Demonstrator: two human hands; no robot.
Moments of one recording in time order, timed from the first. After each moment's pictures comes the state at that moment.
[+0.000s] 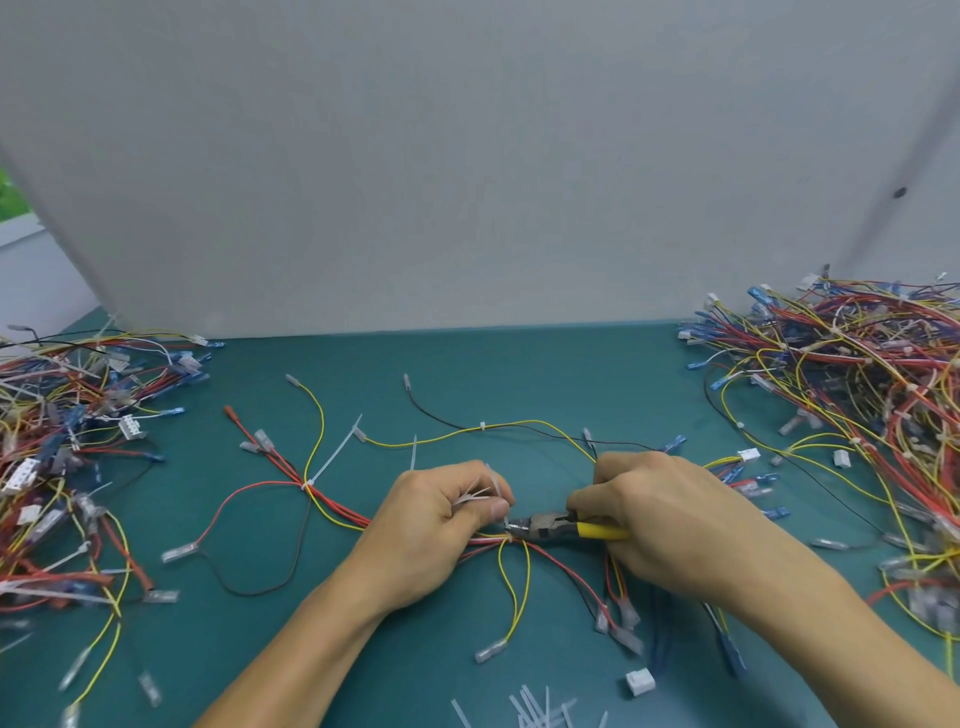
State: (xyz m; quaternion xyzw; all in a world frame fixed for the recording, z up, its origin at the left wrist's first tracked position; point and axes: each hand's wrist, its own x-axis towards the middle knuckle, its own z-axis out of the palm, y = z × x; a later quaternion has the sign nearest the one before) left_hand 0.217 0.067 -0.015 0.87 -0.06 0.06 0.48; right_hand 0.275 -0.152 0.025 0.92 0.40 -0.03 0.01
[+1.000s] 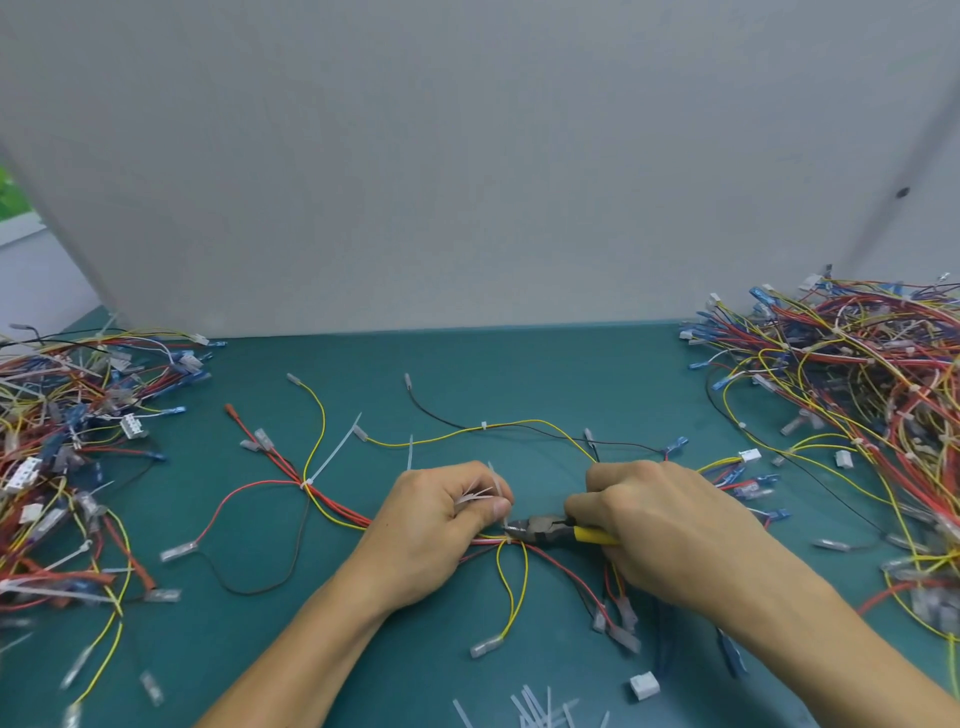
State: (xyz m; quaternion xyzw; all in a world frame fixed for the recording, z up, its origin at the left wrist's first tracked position) left_hand 0.219 0.066 -0.015 0.88 -0.03 0.06 0.47; right_hand 0.269 -0.145 0.021 0.92 0.39 -0.02 0.07
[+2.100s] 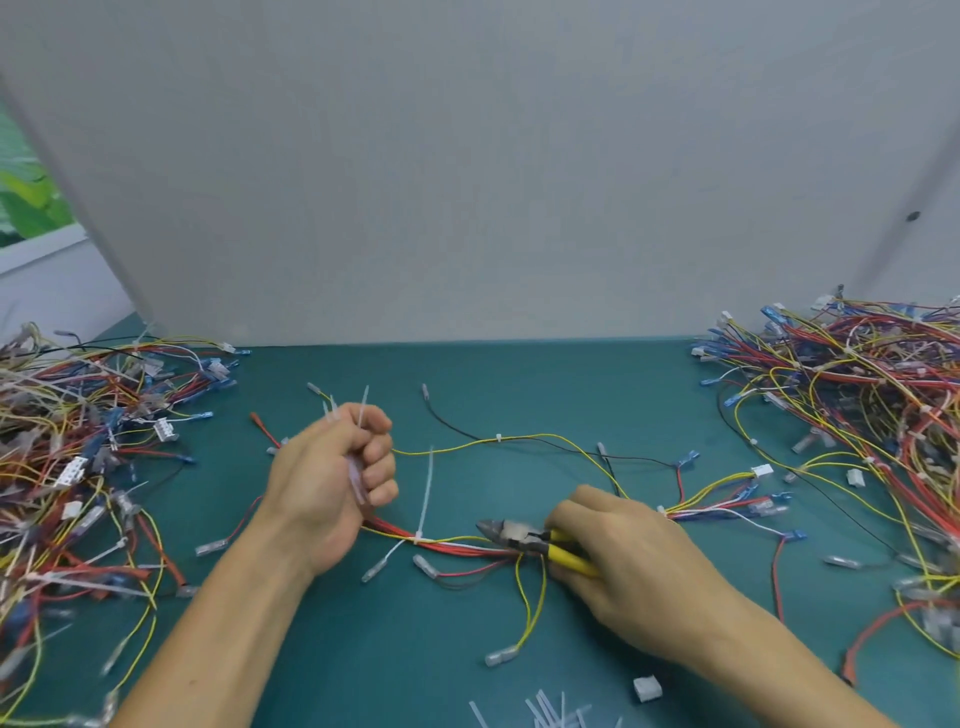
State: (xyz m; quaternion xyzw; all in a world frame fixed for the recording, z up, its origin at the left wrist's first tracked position) left_hand 0.215 0.118 0.027 0.55 0.19 0.12 0.80; right_hand 0.249 -0.127 0.003 0.92 0.38 -0.01 -0.12
